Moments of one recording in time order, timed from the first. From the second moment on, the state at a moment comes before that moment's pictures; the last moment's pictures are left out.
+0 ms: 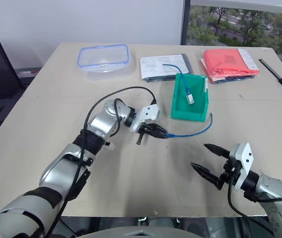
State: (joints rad) left arm -0.87 0.32 -0.36 0.52 -0.12 0.21 -1.45; right arm 0.37 -0.58 -0.20 -0.54 0.68 0.37 0.87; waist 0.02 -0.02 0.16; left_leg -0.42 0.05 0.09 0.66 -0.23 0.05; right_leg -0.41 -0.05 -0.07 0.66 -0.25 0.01
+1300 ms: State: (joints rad) left arm -0.87 0.28 -0.17 0.18 -0.55 0.72 -1.35; right arm 0.03 -0.44 -0.19 -0.64 1.30 0.58 0.45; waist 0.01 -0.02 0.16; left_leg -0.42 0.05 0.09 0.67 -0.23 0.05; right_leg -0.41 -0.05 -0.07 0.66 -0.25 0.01
